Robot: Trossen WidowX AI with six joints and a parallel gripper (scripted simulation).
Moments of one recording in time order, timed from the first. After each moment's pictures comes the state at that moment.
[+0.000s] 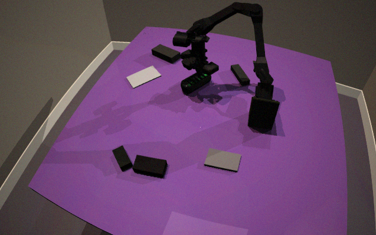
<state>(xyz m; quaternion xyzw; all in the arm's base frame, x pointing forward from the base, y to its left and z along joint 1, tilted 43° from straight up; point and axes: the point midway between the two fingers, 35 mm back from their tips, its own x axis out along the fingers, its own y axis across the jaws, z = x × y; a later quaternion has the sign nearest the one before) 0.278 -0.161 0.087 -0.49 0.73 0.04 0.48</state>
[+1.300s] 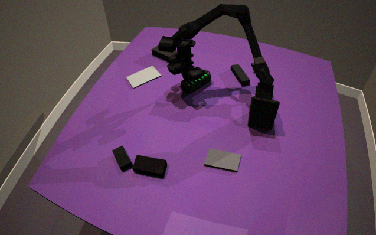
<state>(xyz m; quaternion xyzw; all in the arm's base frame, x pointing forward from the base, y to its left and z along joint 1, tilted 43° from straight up) 0.336 -0.151 0.060 -0.49 0.72 0.03 0.49</state>
